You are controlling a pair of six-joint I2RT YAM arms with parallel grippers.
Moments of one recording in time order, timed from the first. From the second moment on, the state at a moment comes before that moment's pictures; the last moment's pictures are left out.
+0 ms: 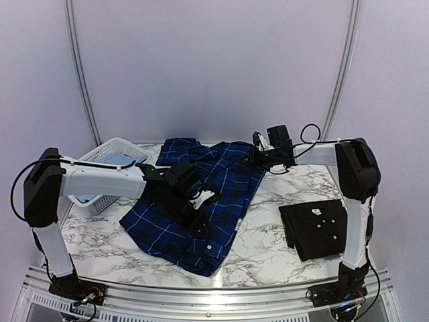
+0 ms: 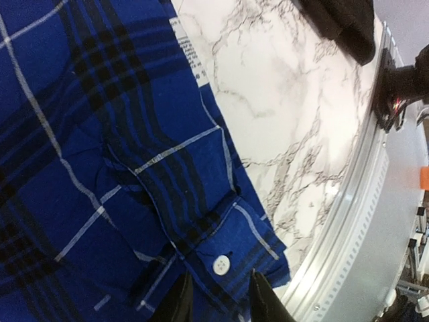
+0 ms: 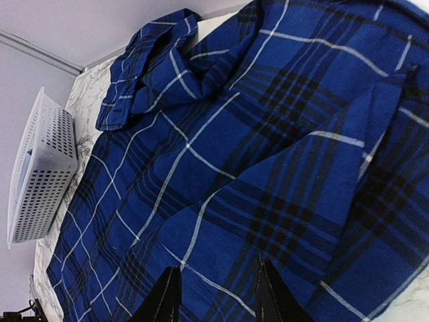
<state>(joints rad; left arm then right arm) -0.94 1.82 1.27 -0.53 0.45 -0.24 0.37 2.10 1.49 -0.07 -0.42 0.49</state>
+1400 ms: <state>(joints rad) -1.20 2.31 1.78 -0.44 0.34 -0.50 0.17 2.27 1.59 -0.17 -0.44 0.41</state>
